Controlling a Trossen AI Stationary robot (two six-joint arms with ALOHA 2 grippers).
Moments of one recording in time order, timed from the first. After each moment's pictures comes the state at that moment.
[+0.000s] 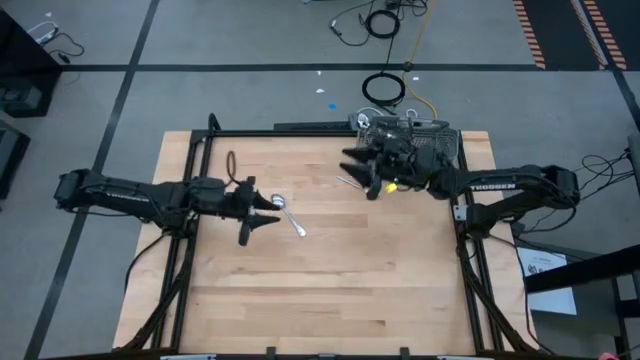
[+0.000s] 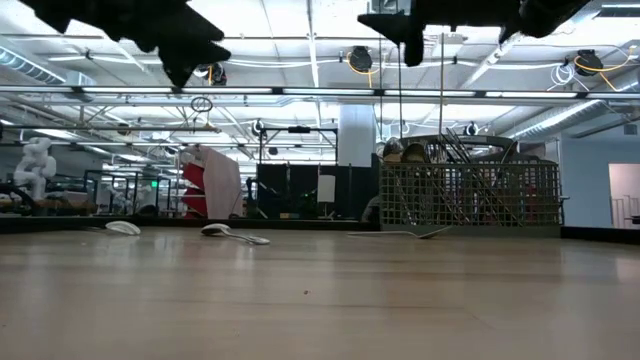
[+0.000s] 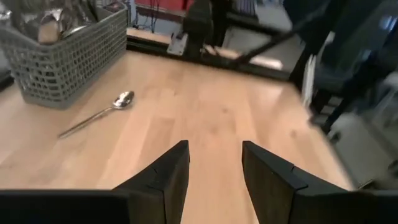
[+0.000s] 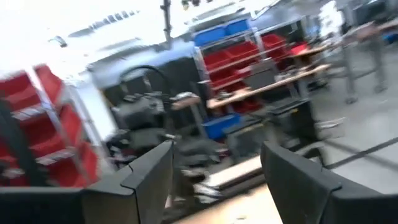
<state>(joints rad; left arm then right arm) -0.05 0.85 0.54 0.00 0.02 -0.21 -0.19 1.24 0.76 0.68 0.02 0.37</state>
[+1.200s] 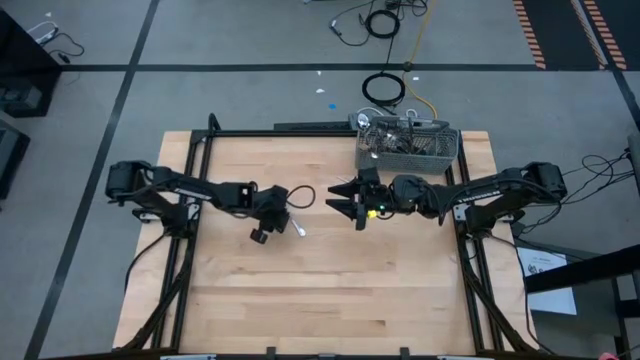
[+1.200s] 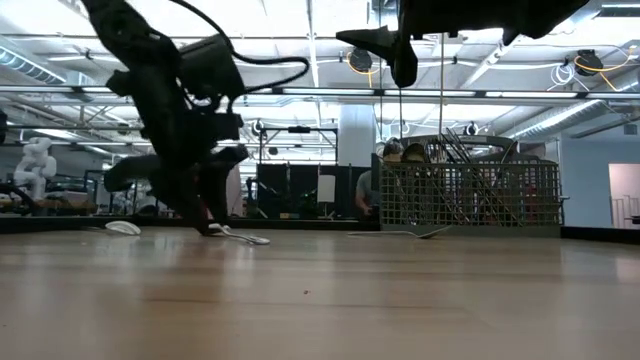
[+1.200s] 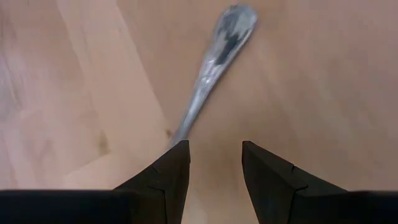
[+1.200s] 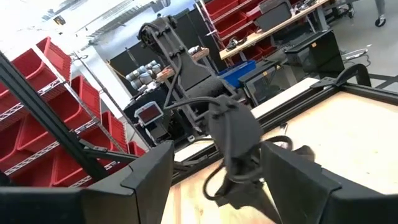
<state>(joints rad) 0.10 1.50 0.66 -0.23 0.01 0.60 0.02 1.38 0.76 0.65 0.12 0.57</state>
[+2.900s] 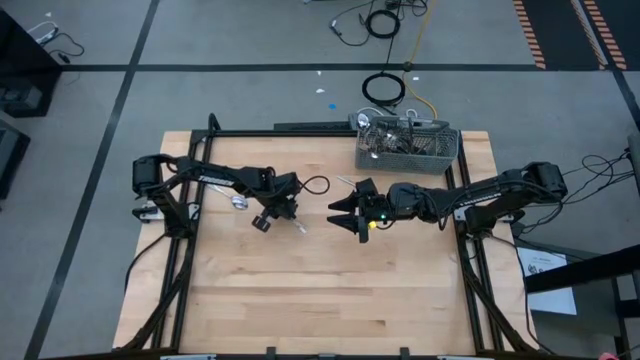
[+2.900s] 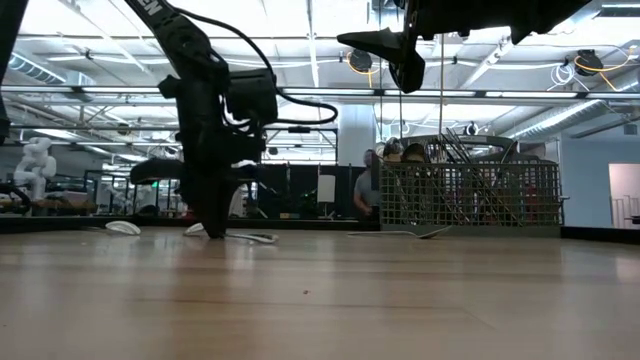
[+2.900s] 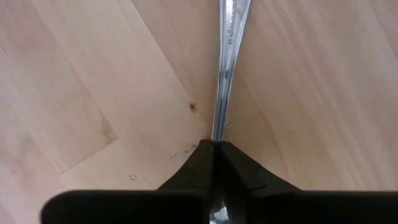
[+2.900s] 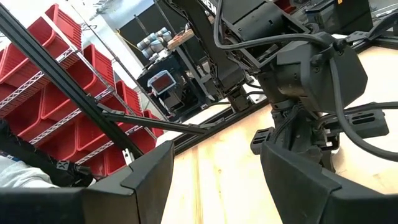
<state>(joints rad) 0.23 1.73 0.91 -0.54 0.10 0.79 0.07 1.38 0.76 0.55 0.05 0.62</state>
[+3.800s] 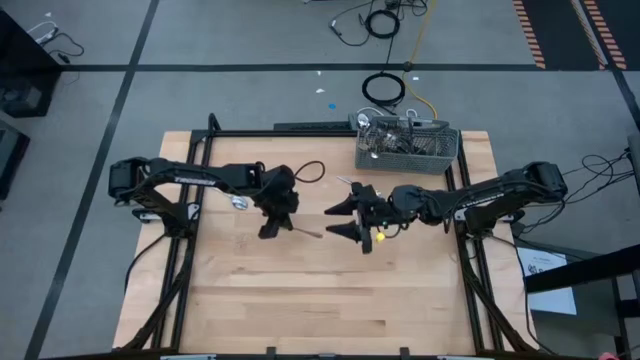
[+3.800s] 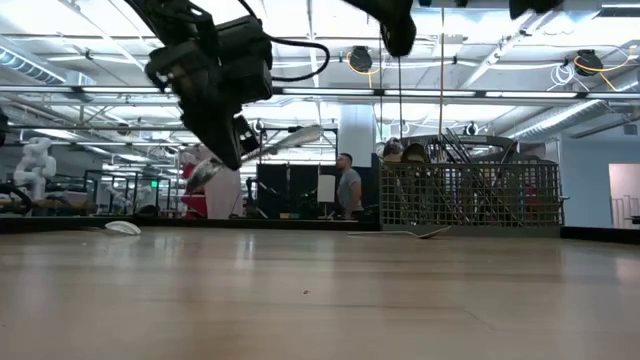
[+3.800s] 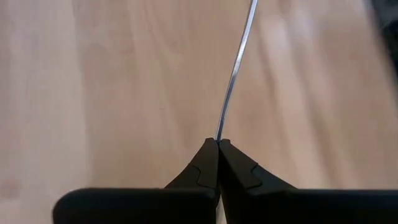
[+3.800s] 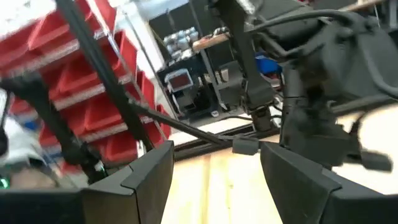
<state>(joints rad) 0.21 1.52 0.92 -0.49 0.50 0.23 0.12 1.38 0.83 0.55 0.02 0.44</state>
